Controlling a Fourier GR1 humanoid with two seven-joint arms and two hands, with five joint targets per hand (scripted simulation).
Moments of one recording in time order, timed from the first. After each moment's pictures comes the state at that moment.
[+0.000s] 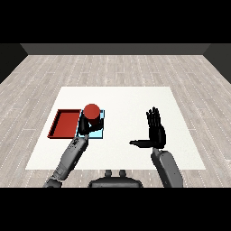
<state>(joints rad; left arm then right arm) -0.36 0.17 -0.31 -1.33 0.28 0.56 -0.35 -0.07 -0.17 0.27 -1.87 -0.30 -0.27 -0.20</state>
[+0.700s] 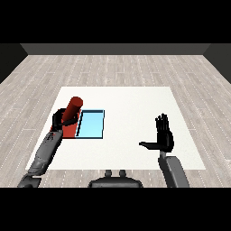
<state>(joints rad) -0.42 0.48 -0.14 -1.02 0.19 0.48 -0.18 0.05 -0.21 0.16 -1.81 -0.36 -0.20 -0.25</state>
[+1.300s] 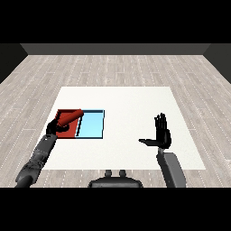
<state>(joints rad) -0.57 0.52 -0.15 -0.38 0.06 0.43 -0.10 -0.01 -0.19 0.12 -1.65 -0.35 -0.17 -0.32</state>
